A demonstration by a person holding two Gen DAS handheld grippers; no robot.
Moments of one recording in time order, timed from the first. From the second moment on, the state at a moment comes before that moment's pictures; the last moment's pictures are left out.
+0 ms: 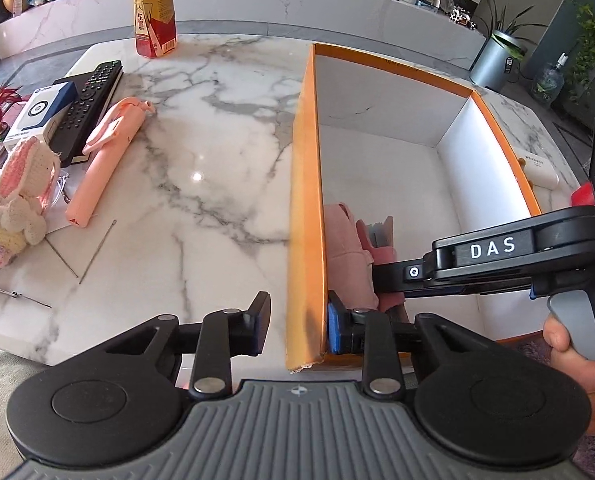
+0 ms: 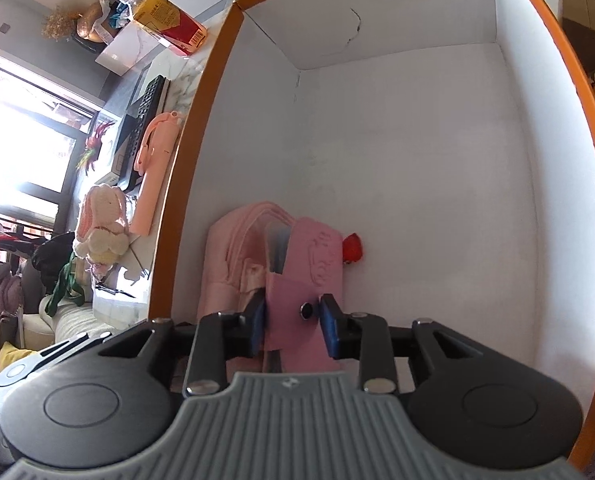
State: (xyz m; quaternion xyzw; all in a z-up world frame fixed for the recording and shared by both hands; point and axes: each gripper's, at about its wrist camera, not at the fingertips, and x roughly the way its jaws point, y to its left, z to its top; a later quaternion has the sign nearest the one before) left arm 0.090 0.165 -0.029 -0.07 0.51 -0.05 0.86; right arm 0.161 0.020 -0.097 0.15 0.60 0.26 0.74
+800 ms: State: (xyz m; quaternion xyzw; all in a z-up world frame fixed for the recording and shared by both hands) left arm 0.068 0.154 -0.025 -0.10 0.50 -0.05 0.86; right arm 0.151 0.014 -0.090 0.12 0.59 0.28 0.75
